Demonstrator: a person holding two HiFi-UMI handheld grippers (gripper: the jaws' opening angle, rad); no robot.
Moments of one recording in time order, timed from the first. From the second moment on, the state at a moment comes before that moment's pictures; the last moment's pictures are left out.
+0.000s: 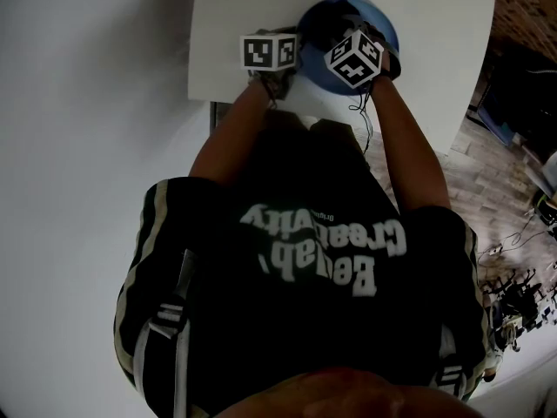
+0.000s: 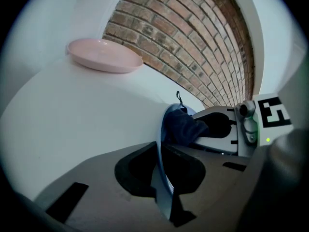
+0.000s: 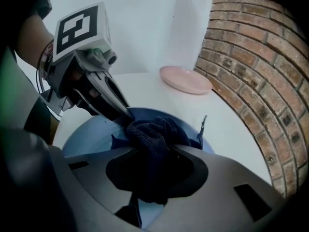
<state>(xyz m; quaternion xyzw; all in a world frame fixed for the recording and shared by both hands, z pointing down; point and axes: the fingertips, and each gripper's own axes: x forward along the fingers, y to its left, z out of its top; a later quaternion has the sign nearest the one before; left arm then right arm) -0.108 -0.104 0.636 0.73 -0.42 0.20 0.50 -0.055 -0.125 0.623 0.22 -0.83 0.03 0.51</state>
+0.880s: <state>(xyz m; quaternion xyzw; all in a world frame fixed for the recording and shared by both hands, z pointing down) -0.099 -0.105 0.637 0.73 -0.42 0.21 0.49 0.048 -0.075 0.621 0.25 -0.79 0.01 0.56</state>
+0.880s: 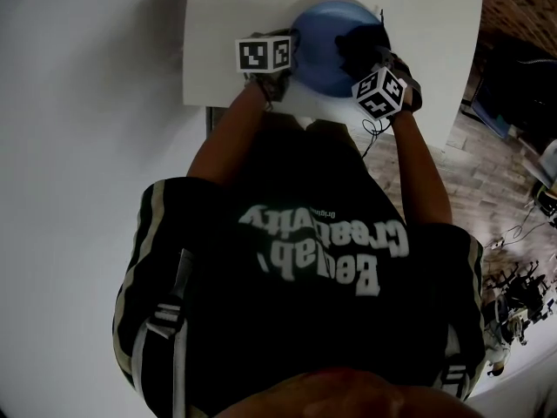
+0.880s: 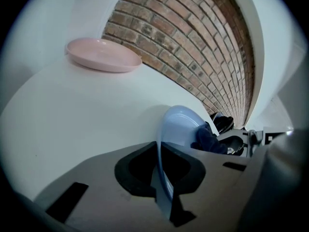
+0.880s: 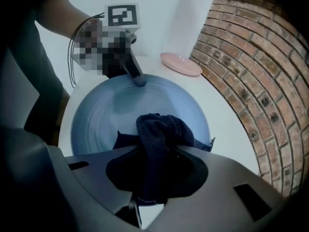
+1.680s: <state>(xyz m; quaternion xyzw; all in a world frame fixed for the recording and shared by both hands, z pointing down) -0.098 -0.104 0.637 0.73 -0.43 0.20 0.49 -0.025 -0.016 0.626 0.15 -0.84 0.04 0.53</state>
